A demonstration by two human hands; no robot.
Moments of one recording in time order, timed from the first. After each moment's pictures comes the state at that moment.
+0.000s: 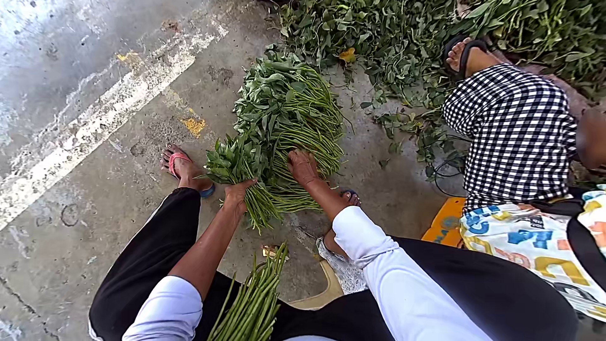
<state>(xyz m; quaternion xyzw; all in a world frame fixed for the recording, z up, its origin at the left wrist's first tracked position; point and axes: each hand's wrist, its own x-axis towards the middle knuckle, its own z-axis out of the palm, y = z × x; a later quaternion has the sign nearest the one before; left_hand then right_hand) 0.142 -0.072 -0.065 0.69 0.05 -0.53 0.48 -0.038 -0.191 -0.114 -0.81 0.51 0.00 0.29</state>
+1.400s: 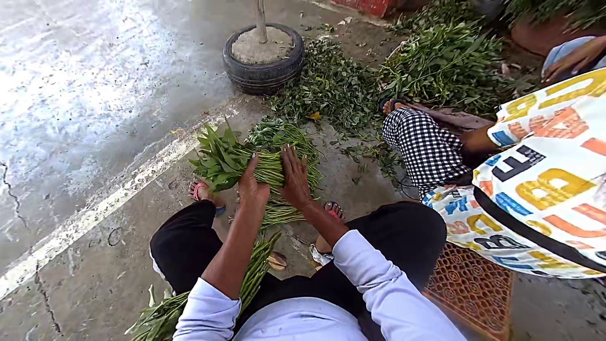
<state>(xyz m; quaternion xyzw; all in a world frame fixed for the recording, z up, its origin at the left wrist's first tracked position) 0.027 -0.038 0.151 0.39 -0.05 -0.52 0.76 -0.081 -0.079 0.058 -0.82 0.40 -0.40 0.09</state>
